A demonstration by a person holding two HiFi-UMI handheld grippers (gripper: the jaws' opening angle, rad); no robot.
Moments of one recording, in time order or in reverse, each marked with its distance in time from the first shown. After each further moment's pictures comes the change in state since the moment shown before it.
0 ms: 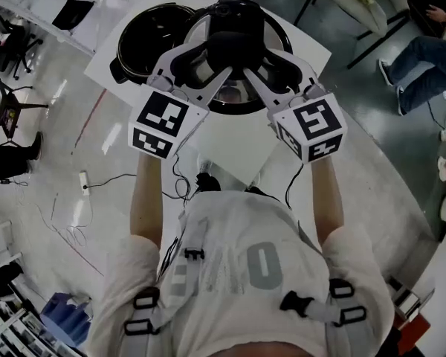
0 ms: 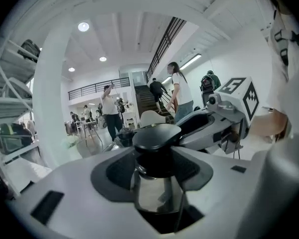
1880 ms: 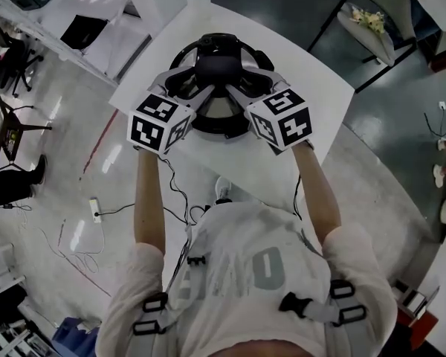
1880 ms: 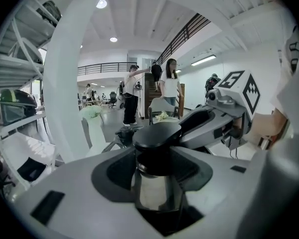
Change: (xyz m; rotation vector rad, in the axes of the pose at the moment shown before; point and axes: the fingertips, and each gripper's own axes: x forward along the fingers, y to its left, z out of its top) left arm -0.043 0.199 -0.108 -0.177 0.154 -0.058; right arm 0.215 0.065 0.022 0.143 0.253 0.061
